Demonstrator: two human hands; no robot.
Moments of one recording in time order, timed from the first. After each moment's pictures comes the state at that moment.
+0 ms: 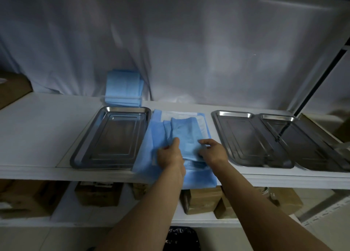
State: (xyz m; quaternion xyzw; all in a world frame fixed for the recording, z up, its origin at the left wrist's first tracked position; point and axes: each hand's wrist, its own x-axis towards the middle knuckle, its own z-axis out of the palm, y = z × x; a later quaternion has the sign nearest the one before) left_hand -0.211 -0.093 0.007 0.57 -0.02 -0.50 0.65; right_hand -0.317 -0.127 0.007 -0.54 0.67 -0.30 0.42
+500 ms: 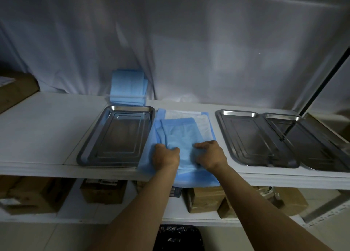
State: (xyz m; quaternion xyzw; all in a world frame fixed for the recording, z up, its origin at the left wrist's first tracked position) left_hand -0.179 -0.093 -0.017 0.78 -0.26 -0.34 0.46; right_hand -0.306 -0.119 0.005 -0.69 0.65 -0.16 0.30
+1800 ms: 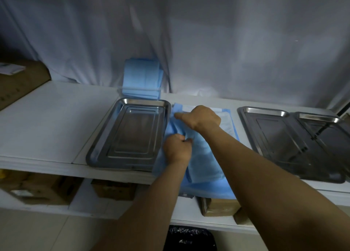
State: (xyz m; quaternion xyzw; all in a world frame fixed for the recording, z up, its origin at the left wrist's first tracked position) left_hand -0.152 -0.121 -0.014 0.73 -0.34 -0.28 0.52; right_hand -0.194 -0.185 0.061 -0.72 0.66 -0.10 0.17
